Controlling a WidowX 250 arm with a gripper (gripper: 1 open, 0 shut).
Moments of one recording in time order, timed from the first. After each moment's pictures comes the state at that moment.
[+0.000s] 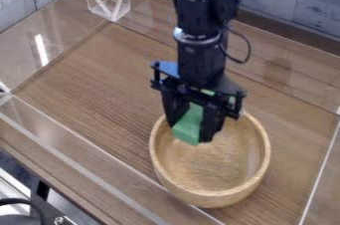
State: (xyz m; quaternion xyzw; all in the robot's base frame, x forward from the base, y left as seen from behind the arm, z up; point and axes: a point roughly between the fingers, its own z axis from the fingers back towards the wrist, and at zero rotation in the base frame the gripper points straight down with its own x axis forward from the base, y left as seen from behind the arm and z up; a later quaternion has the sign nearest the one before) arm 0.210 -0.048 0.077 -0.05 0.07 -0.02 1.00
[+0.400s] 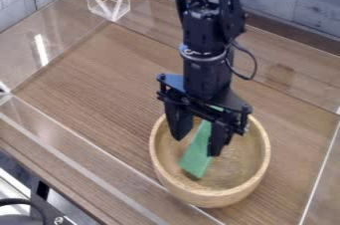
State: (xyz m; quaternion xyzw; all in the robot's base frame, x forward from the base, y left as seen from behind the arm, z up) arm 0.207 -0.057 0.069 -0.05 0.07 -0.03 1.00
